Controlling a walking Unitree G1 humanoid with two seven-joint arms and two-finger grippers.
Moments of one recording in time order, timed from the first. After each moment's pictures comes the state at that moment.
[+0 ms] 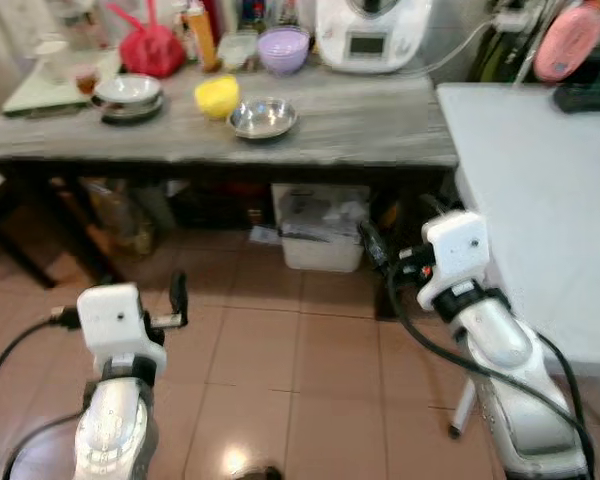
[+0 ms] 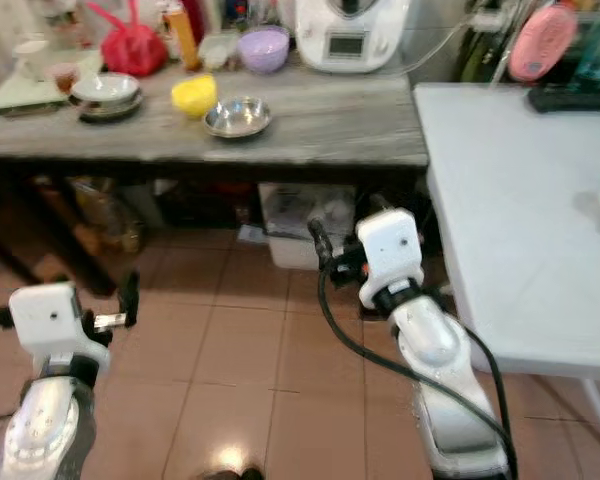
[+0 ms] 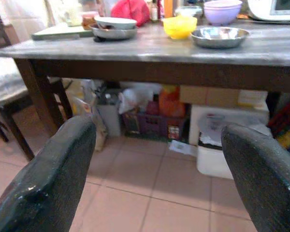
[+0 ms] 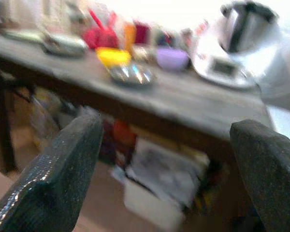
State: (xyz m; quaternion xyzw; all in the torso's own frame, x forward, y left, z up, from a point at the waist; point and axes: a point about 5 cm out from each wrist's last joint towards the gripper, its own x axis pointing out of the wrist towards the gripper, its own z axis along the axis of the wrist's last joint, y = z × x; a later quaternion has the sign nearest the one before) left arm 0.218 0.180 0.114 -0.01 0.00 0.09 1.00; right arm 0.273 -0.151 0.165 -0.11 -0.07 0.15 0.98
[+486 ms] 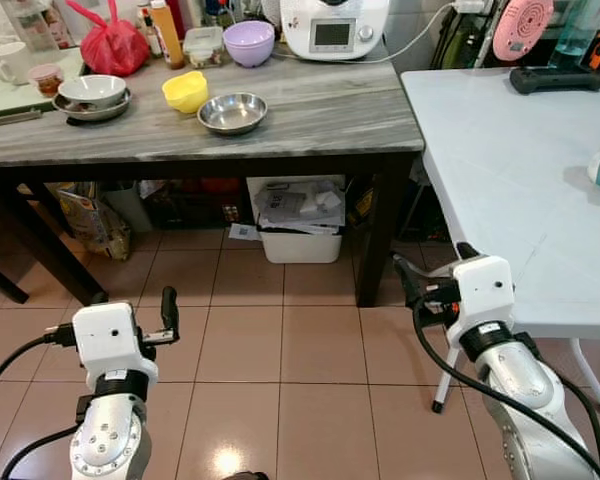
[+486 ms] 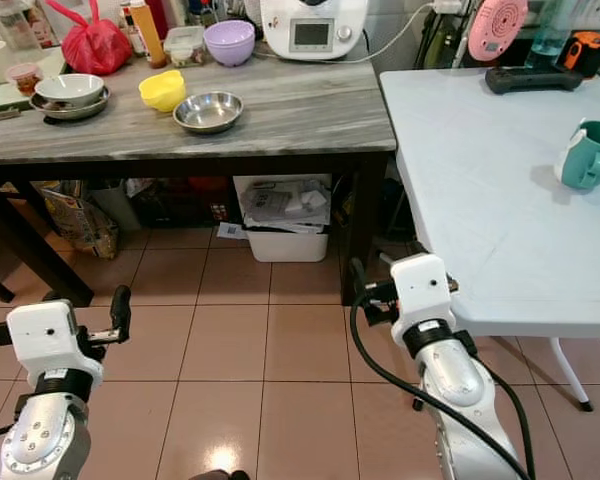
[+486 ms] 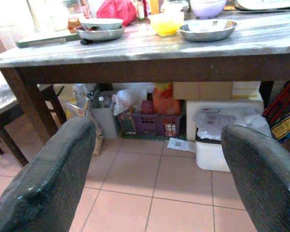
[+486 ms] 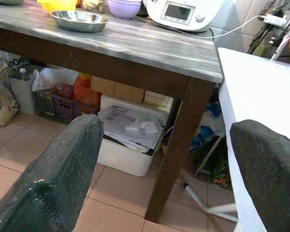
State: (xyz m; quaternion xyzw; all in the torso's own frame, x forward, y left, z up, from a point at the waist) left arm 0.218 0.190 0.115 0.02 -0.01 0.10 0.99; right arm 0.259 -0.170 0.144 -0.12 -0.03 0.09 0.99
